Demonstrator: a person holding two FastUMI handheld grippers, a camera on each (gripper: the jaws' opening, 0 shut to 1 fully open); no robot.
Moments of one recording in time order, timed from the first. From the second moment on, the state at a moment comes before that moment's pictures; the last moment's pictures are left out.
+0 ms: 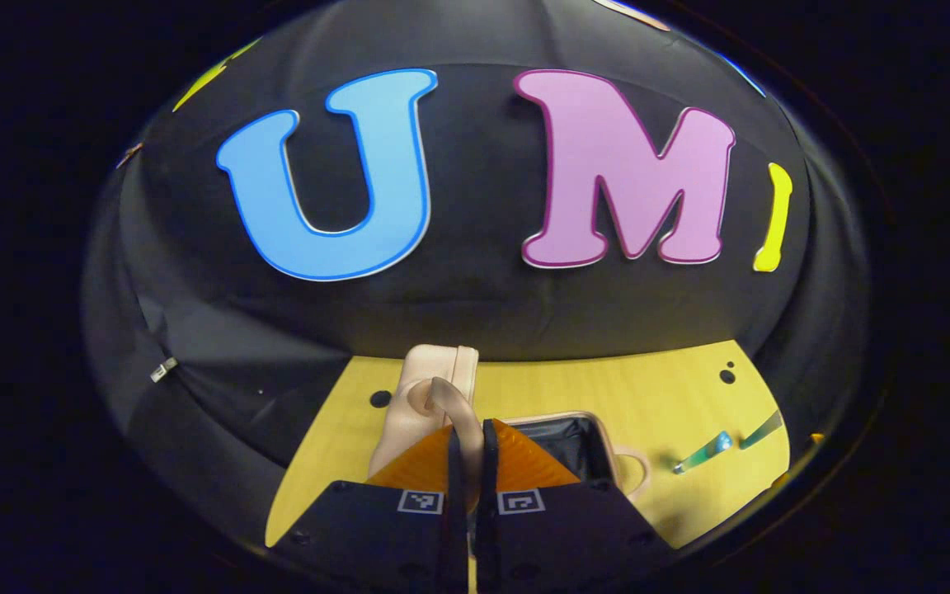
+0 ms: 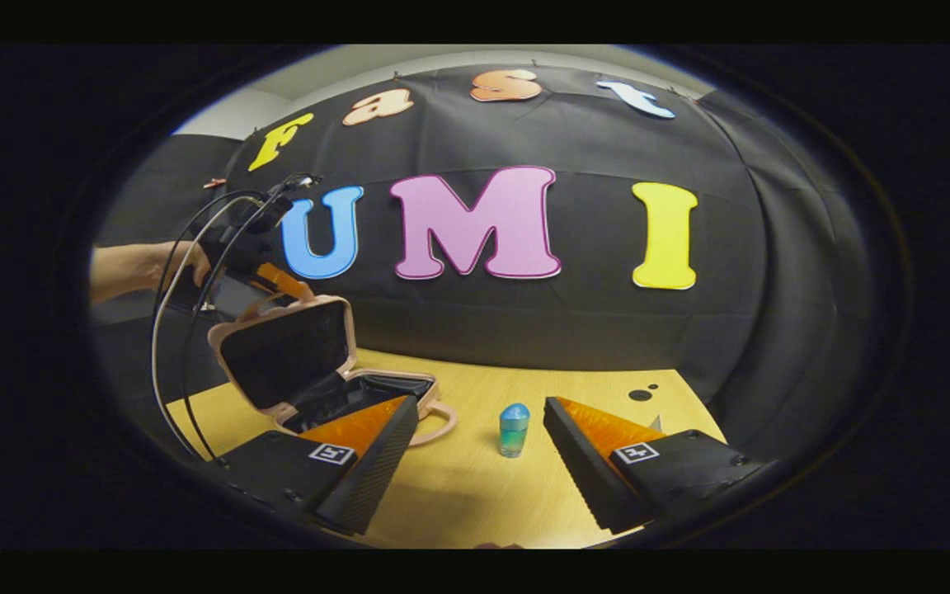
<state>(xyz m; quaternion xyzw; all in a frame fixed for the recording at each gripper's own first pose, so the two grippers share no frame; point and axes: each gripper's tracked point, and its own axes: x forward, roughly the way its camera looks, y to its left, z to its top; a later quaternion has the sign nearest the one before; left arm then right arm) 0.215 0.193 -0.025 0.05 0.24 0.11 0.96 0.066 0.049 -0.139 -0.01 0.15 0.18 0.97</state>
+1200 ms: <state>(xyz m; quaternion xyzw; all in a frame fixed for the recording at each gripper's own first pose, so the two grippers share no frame) 0.216 0.484 -0.250 0.12 0.32 0.20 0.92 0.066 0.073 -0.177 -0.04 0.21 0.04 0.98</state>
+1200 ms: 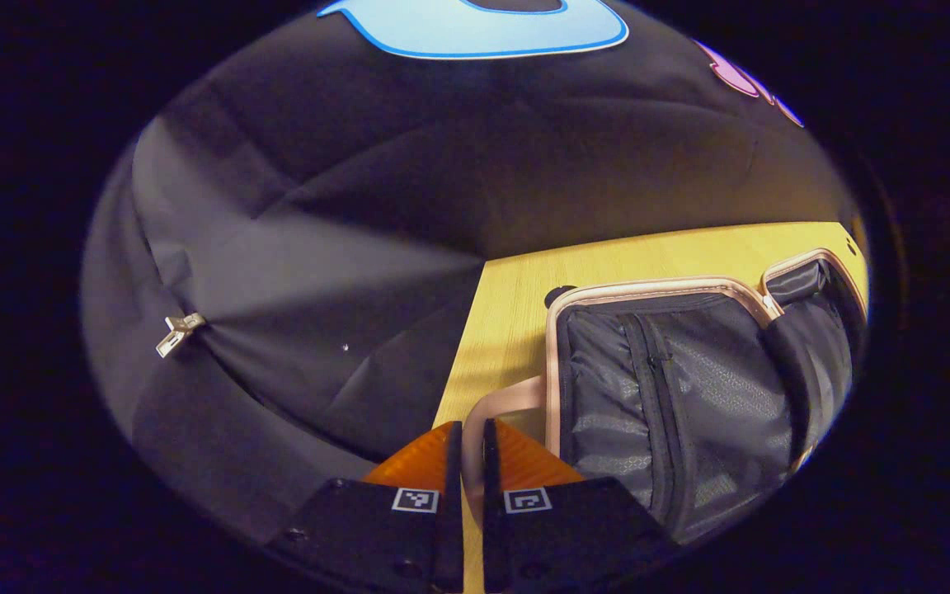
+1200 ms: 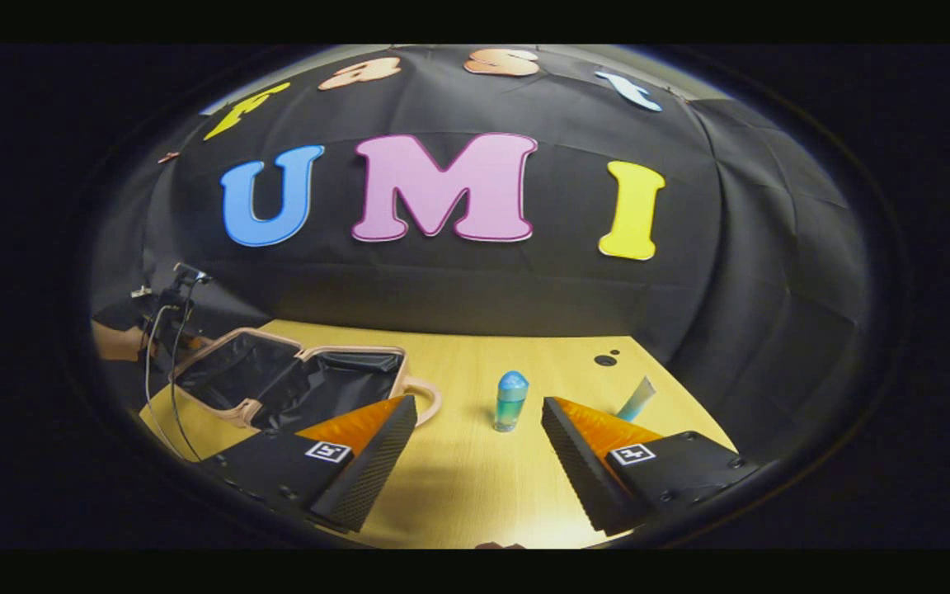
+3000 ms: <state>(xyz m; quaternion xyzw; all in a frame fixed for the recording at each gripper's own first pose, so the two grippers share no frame) 0.220 -0.174 -0.215 0.00 0.11 -0.16 0.98 0.098 -0.124 -0.229 -0.05 0.19 -0.03 0.98</state>
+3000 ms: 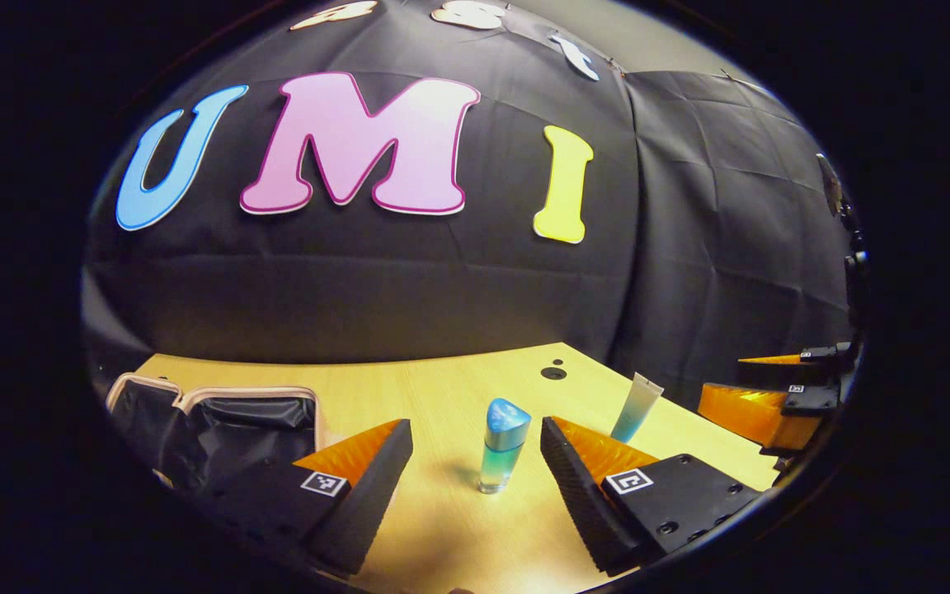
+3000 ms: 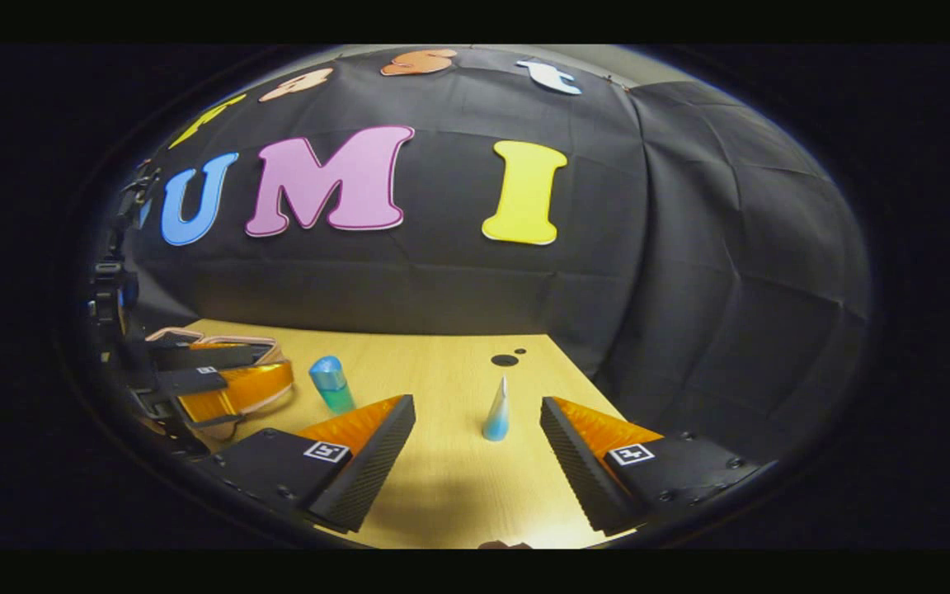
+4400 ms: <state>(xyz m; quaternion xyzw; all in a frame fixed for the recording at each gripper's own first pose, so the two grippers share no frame) 0.291 -0.221 -0.334 -0.01 0.22 -0.15 0.96 0.209 -0.162 -0.380 -0.02 0.27 -0.09 0.96</state>
